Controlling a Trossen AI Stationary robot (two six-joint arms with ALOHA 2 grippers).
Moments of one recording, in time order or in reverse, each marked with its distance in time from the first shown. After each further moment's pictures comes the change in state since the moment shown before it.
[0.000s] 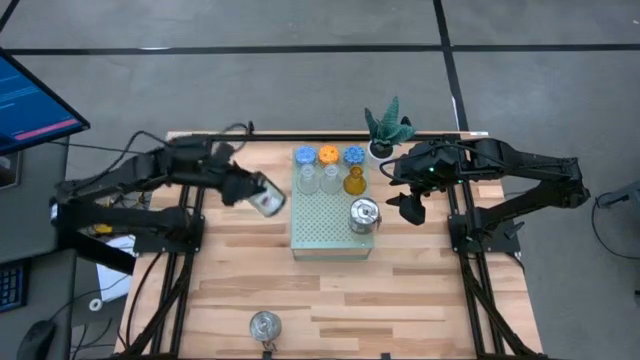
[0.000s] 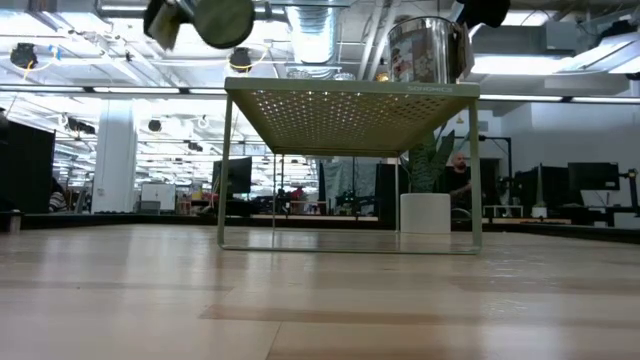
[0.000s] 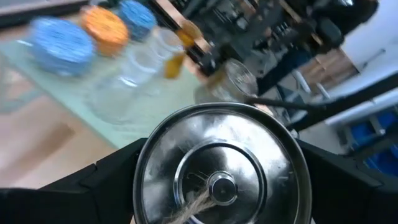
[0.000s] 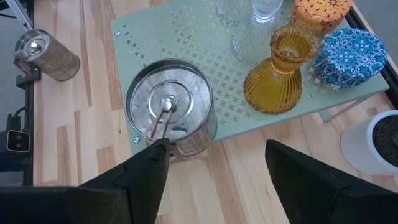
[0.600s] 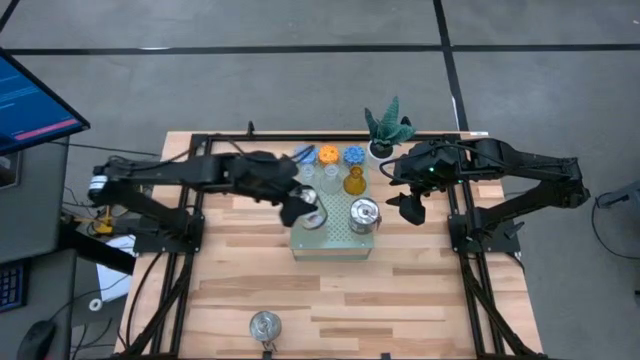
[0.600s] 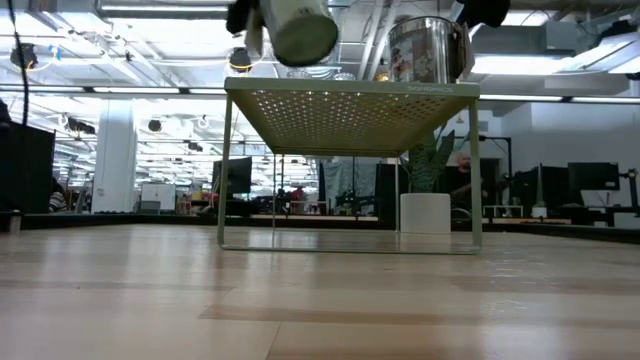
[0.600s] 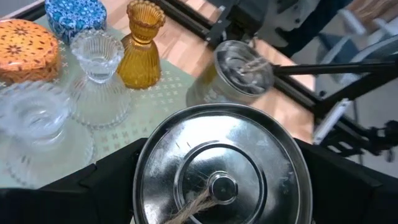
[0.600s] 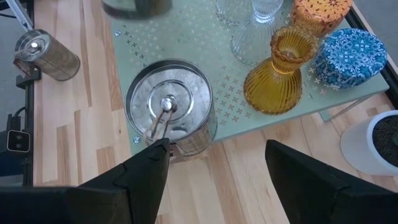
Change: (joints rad) left arm -0.222 0.523 0.329 0.015 -0.204 0.148; right arm 0.000 0.000 0.000 0.000 0.000 0.000
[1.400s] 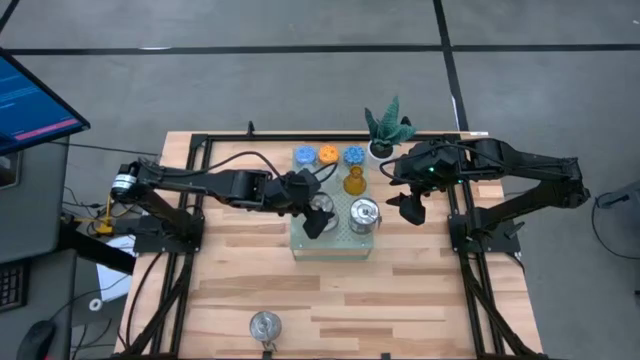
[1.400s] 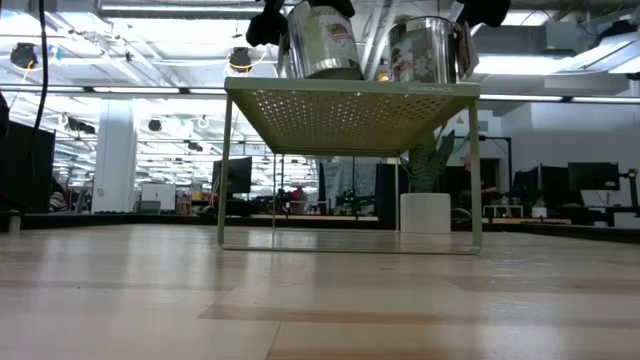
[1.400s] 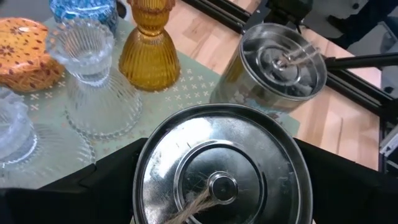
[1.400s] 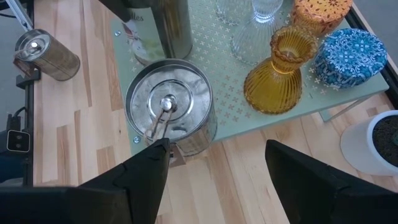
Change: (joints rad) left arm -0.092 0.201 0.084 0.002 -0.234 -0.004; right arm 0.000 0.000 0.000 0.000 0.000 0.000
